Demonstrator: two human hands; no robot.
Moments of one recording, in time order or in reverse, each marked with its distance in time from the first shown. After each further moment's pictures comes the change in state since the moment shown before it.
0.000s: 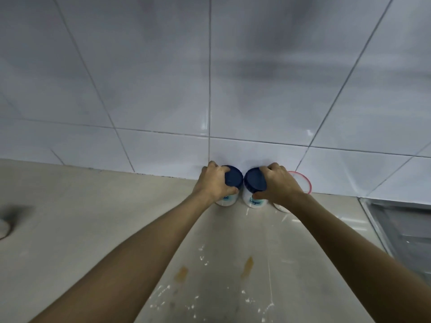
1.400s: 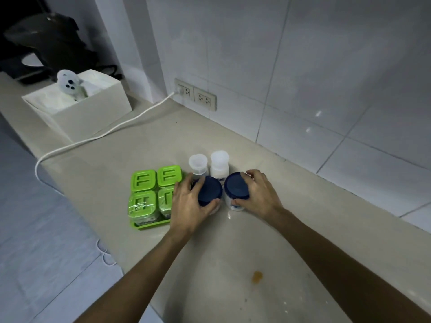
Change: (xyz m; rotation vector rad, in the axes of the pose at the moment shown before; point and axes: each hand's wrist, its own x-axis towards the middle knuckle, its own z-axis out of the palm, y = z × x) left_hand -0.338 -0.378 -0.193 0.049 0.535 -0.599; right_hand -0.041 -0.516 0.092 0.212 -0.067 -0.639
